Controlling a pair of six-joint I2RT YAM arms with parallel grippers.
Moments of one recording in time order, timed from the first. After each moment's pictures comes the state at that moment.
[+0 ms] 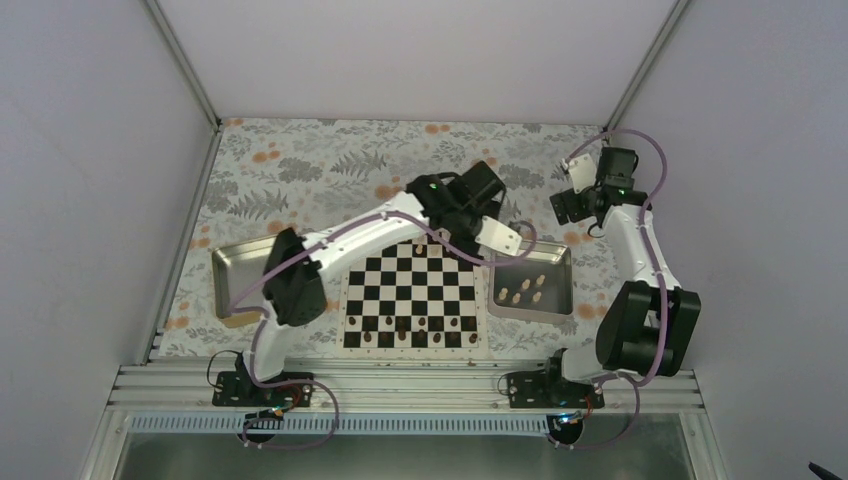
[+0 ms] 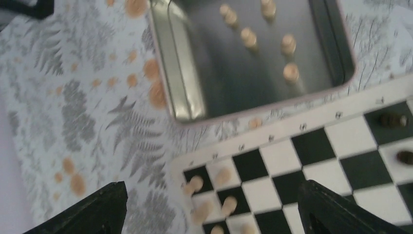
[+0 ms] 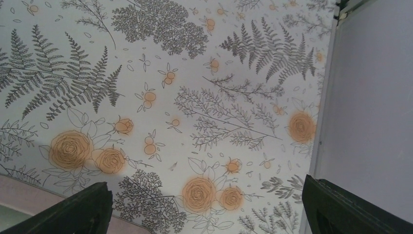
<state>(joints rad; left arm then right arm) -0.98 2.02 1.97 -0.93 0.12 0.96 -0.17 1.44 1.14 -0.57 -0.05 -0.54</state>
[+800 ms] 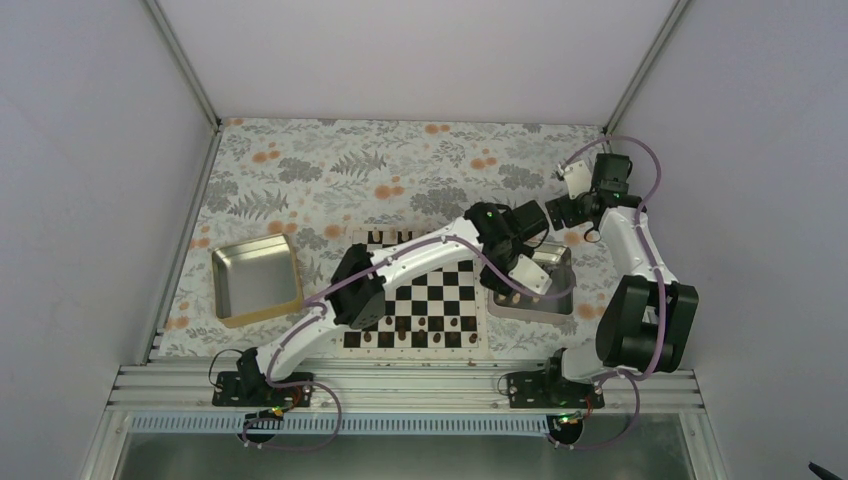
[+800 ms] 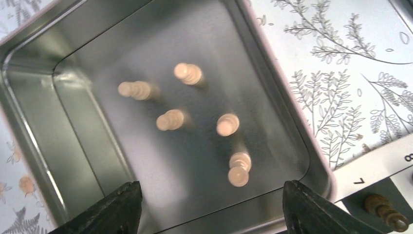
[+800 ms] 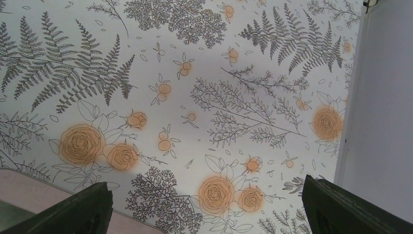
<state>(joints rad) -1.11 2.51 2.51 -1.17 0.22 1.00 -0.17 1.46 1.09 -0.53 -0.08 -0.53</state>
